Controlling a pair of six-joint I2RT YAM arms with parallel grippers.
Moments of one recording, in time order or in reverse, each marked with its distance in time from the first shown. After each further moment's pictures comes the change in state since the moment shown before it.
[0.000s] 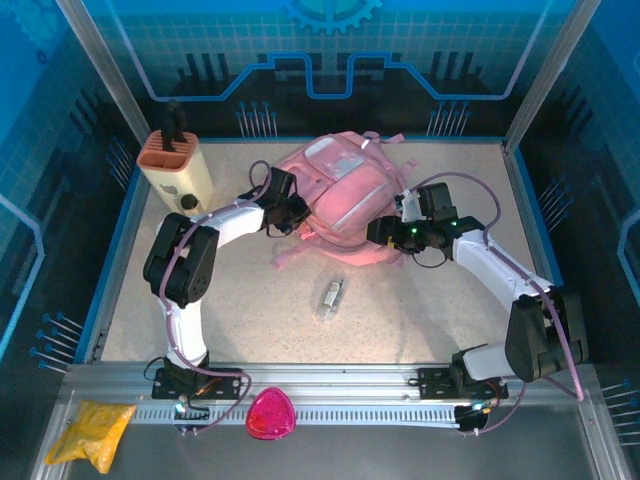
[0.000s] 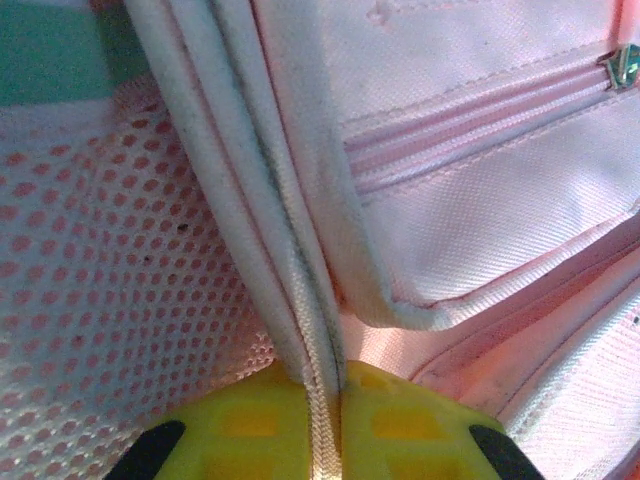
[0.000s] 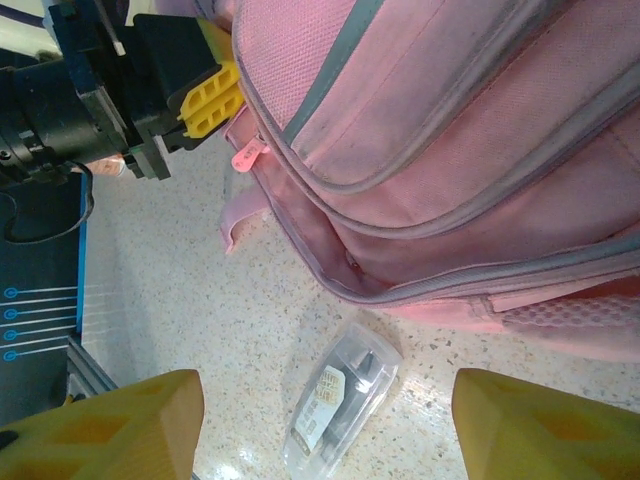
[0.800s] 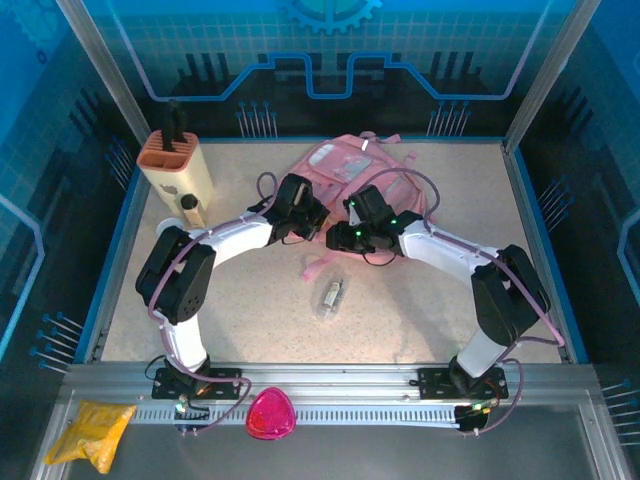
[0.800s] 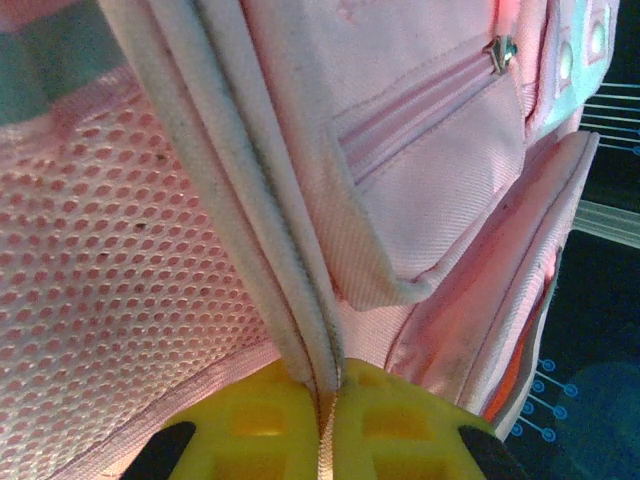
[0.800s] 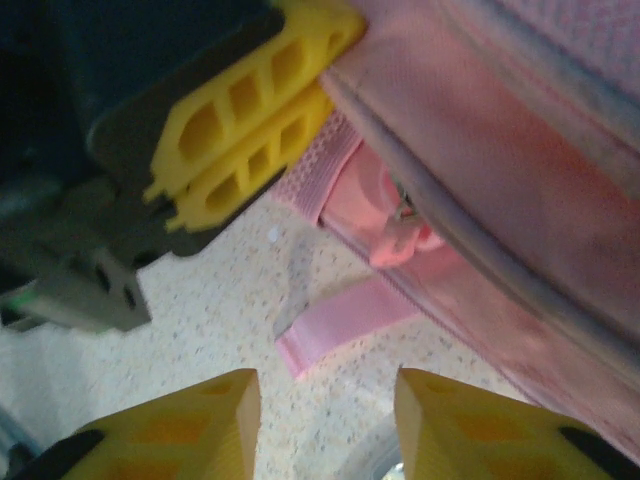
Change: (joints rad) left arm -0.135 -0.120 -0.089 0.137 -0.019 -0.355; right arm 0.341 0.266 0.183 0.082 0.339 0.157
